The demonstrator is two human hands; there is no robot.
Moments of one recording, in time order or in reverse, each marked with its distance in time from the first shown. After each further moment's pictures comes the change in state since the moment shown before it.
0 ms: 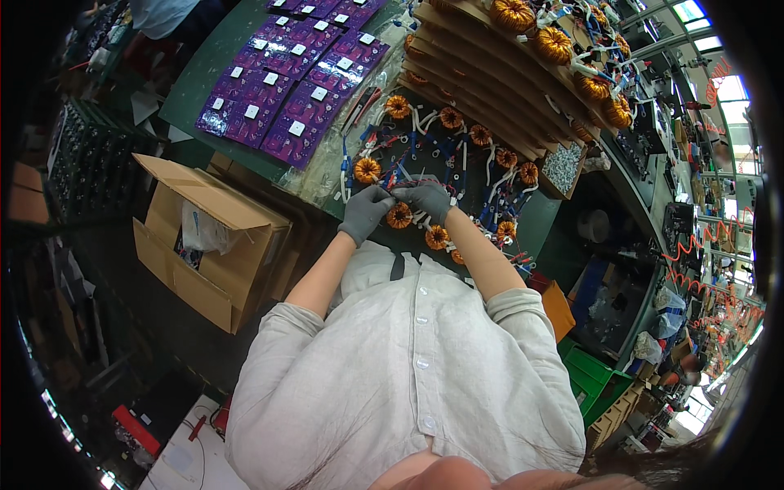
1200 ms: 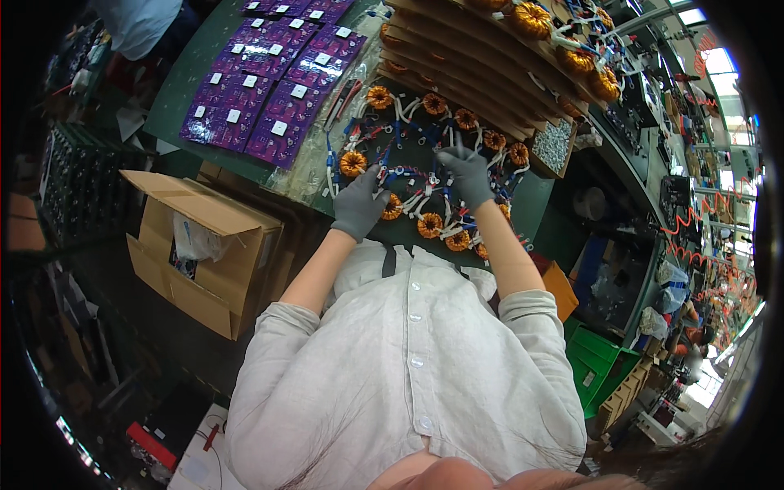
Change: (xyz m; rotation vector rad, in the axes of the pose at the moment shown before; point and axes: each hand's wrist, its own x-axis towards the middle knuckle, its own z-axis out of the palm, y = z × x) left_hand -0.010 0.033 0.006 0.585 0.139 0.279; right_hand -0.027 0.015 -0.063 0.283 0.453 -0.318
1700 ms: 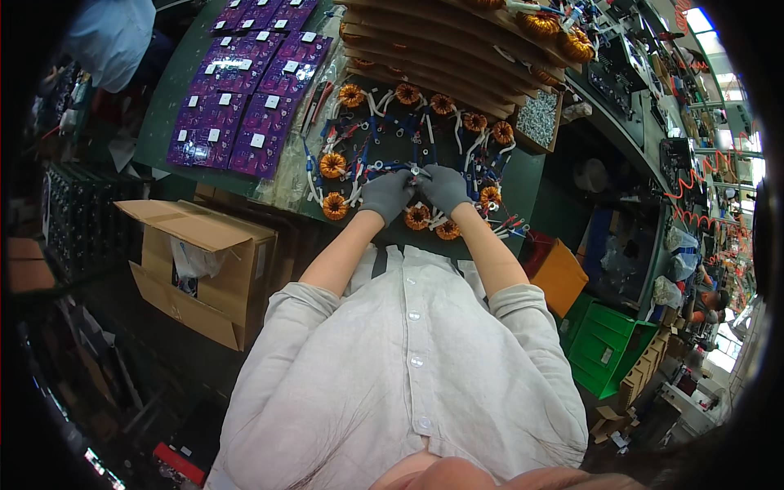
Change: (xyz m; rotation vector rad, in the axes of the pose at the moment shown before) left_hand 0.030 0.040 0.067 0.129 -0.501 0.045; right_hand -0.020 0.032 -0.010 -1.090 -0.170 0.011
